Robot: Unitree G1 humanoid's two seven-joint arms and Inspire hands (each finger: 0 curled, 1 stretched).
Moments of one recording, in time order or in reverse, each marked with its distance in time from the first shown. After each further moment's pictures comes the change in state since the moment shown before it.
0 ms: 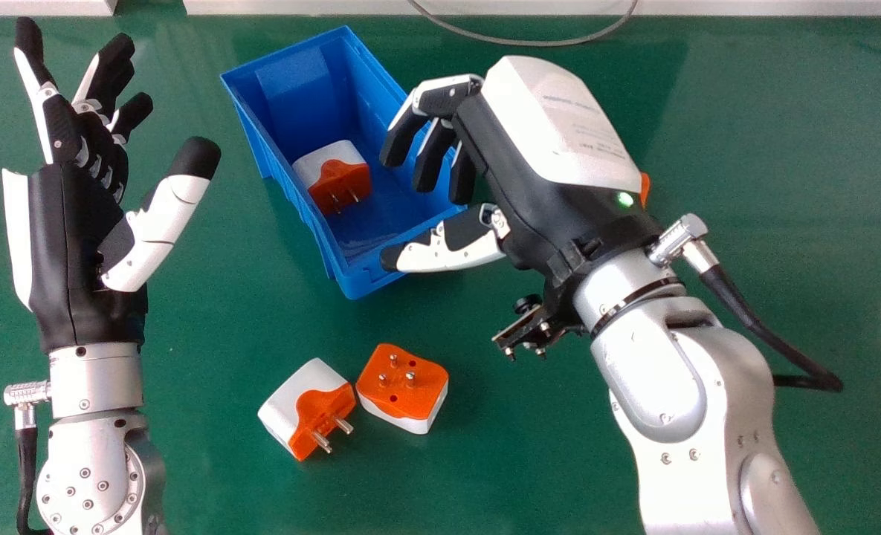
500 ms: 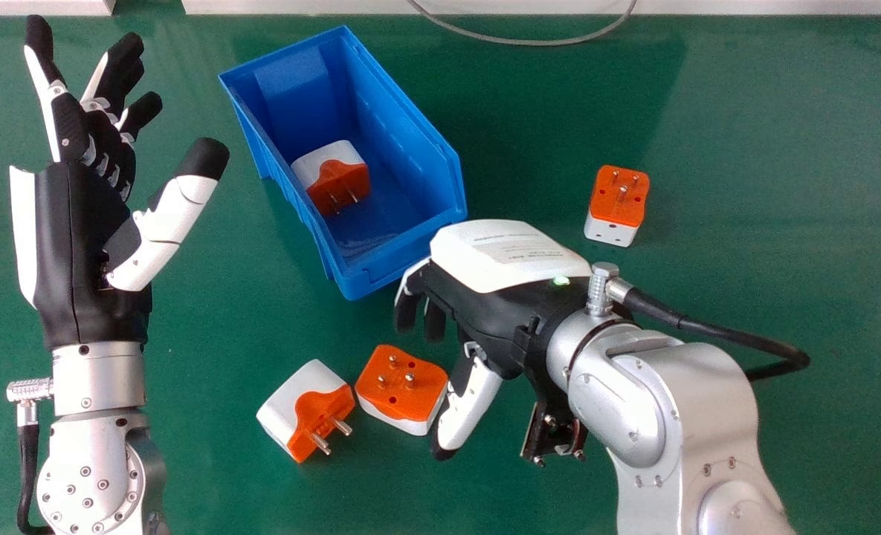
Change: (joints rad) left arm -0.008 0.002 0.002 0.009 -0.004 -0.002 -0.025; right arm -0.023 -0.027 0.139 0.002 -0.305 0.128 0.507
